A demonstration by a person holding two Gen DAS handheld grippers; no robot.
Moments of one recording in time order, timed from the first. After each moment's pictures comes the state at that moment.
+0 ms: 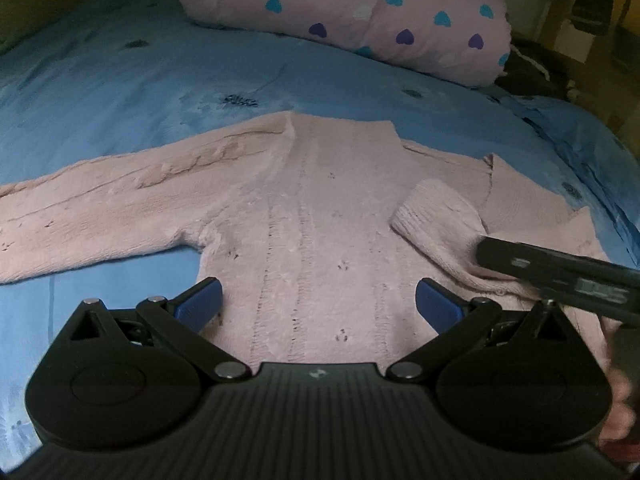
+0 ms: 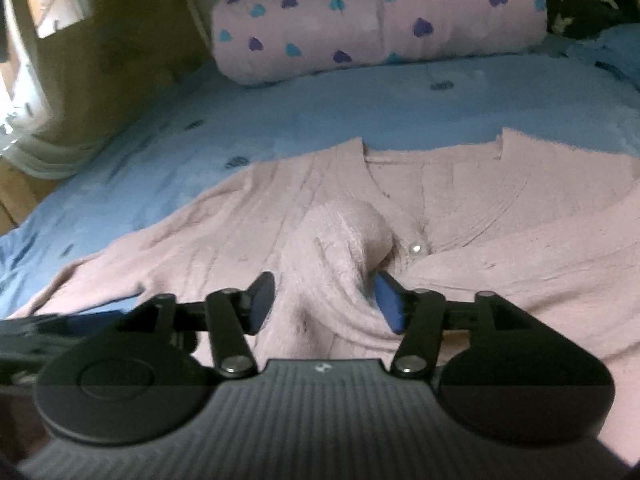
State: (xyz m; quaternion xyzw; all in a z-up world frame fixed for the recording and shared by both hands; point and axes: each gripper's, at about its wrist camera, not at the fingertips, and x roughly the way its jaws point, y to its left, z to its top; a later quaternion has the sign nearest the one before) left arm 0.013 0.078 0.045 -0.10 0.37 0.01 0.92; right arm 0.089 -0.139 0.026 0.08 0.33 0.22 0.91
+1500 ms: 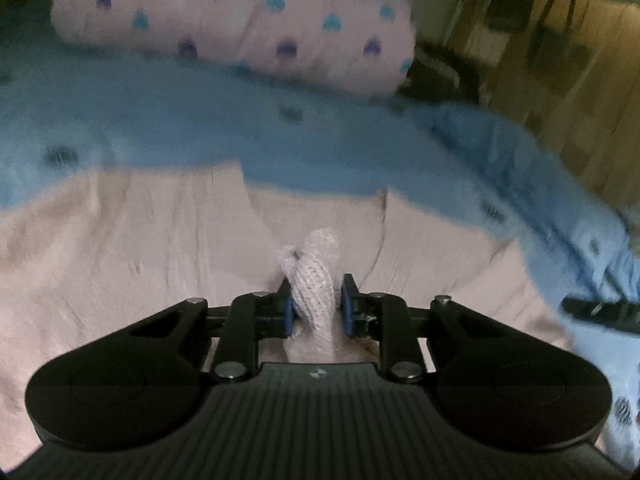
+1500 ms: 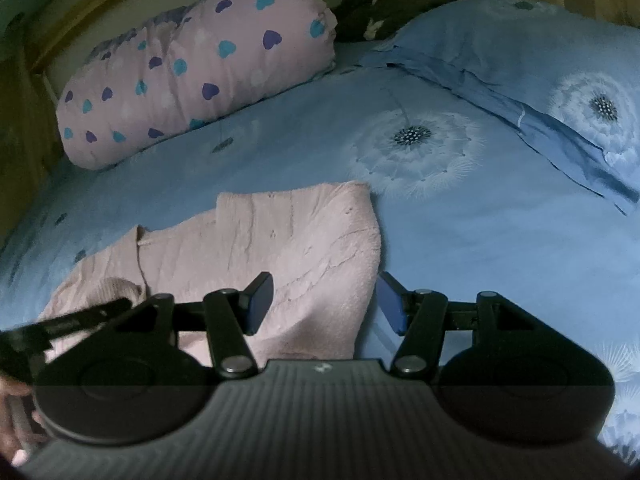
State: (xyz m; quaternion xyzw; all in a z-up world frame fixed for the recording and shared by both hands) left arm 0.118 0.003 0.046 -0.12 0.31 -0.14 0.93; right arm 0.086 -0.333 0.047 0.15 0.33 0.02 0.93
